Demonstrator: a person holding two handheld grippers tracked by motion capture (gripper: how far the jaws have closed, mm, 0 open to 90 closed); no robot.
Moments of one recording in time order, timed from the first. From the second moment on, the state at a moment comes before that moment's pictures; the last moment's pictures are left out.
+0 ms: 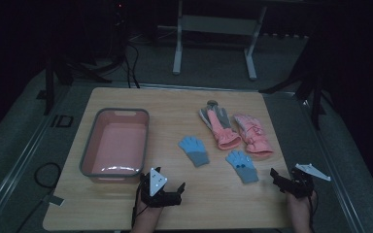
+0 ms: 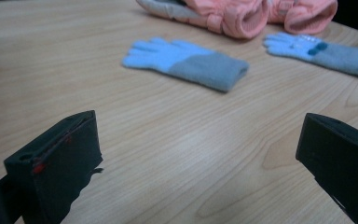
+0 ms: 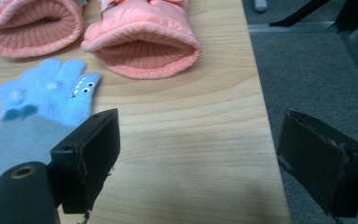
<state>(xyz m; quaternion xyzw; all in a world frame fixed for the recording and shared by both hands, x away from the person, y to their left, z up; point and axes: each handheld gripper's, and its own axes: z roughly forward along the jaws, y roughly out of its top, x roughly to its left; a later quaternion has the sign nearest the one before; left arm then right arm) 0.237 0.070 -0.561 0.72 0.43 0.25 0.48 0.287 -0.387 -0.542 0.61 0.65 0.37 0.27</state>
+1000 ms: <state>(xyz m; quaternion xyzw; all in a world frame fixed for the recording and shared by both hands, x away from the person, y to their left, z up) 0.237 0.071 -0.561 0.72 0.42 0.24 0.49 0.342 -0.322 -0.409 0.52 0.71 0.41 0.25</state>
